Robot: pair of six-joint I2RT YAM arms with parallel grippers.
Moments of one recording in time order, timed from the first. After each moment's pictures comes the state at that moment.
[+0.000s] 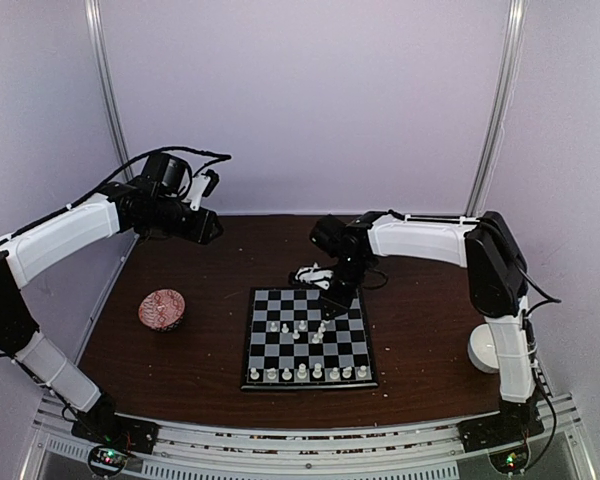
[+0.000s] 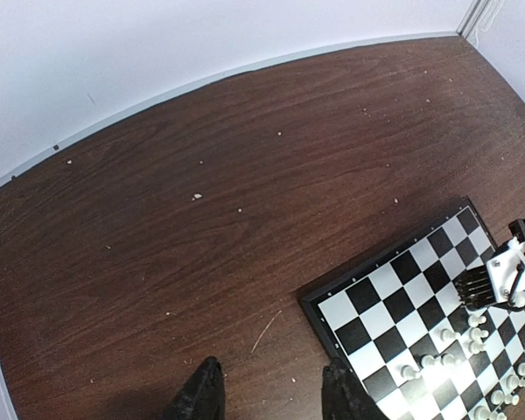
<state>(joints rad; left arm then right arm) -0.47 1.52 1.35 -0.57 0.05 -0.05 0.77 2.18 1.78 -0.94 -0.20 -0.41</state>
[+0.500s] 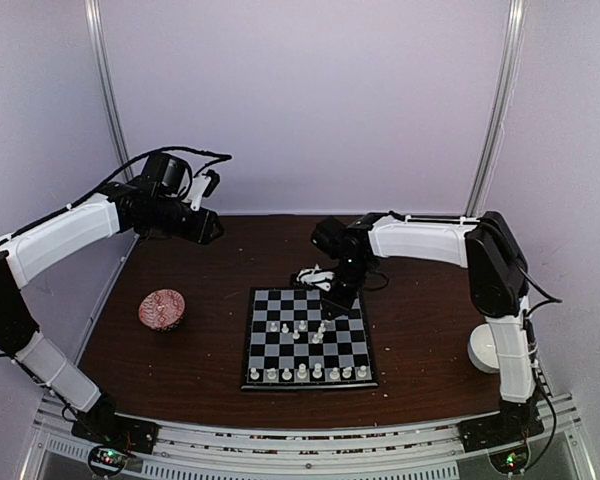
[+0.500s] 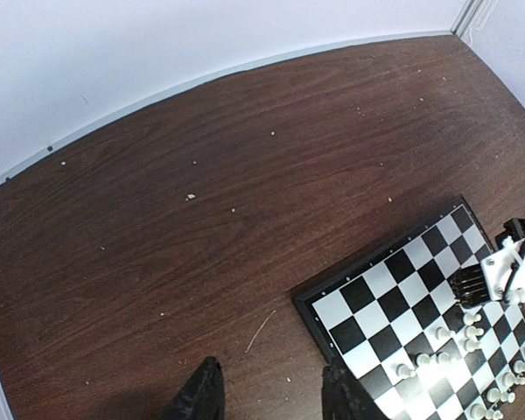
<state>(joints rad) -0.47 1.52 1.35 -0.57 0.07 -0.05 0.77 2.18 1.76 -0.94 -0.19 -0.40</state>
